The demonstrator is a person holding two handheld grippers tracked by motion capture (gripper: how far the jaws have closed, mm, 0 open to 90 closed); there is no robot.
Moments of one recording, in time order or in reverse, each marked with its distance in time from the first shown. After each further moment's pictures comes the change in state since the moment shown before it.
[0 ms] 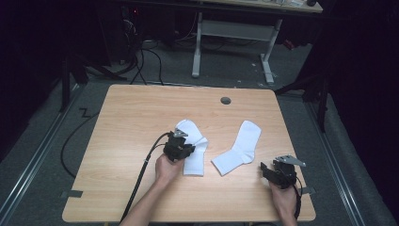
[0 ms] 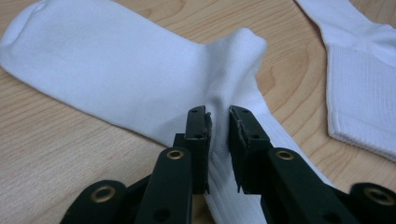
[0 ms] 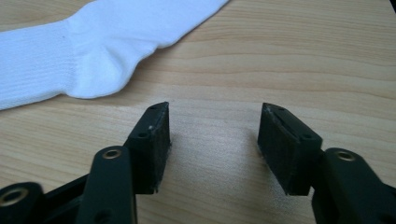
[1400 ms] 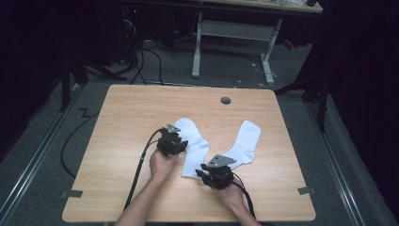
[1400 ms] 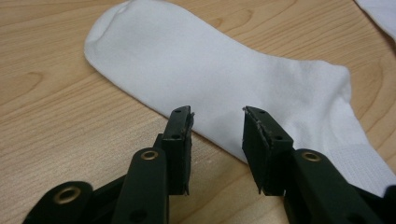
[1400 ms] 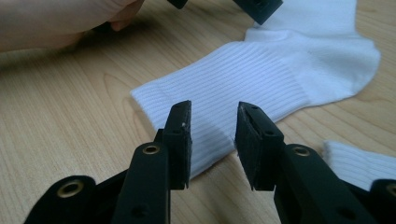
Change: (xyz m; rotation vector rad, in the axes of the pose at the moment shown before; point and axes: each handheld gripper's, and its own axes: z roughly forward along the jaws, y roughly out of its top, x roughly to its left) left arm 0.024 0.003 0.000 -0.013 0.139 -0.025; right arm 0.189 0.033 0.024 -0.028 0.497 -0.393
